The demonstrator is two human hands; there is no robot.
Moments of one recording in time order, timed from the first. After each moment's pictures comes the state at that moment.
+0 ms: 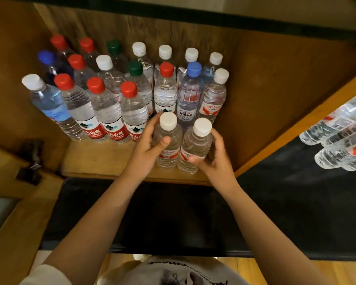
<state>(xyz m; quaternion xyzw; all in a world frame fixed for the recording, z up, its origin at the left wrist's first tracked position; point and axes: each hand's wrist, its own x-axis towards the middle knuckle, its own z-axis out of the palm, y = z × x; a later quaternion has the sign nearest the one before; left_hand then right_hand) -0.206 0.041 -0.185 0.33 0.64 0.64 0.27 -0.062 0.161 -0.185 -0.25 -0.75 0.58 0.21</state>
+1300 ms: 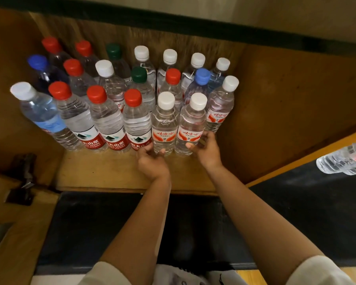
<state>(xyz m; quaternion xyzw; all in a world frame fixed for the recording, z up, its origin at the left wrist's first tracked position) -0.210 0.096 -0.247 -0.13 0.74 0.65 0.04 -0.147 0.185 -0.216 -0.43 -0.65 0.60 0.17</state>
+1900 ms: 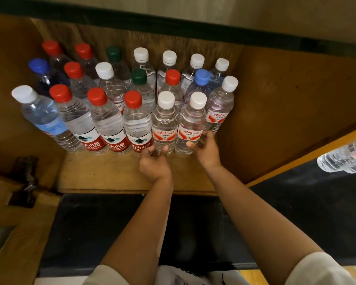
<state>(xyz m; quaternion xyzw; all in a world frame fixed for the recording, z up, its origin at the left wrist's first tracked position) -0.209 0.095 -0.242 -0.14 0.75 0.64 0.08 -0.153 0.184 -0.219 -0.44 -0.66 0.58 0.19</state>
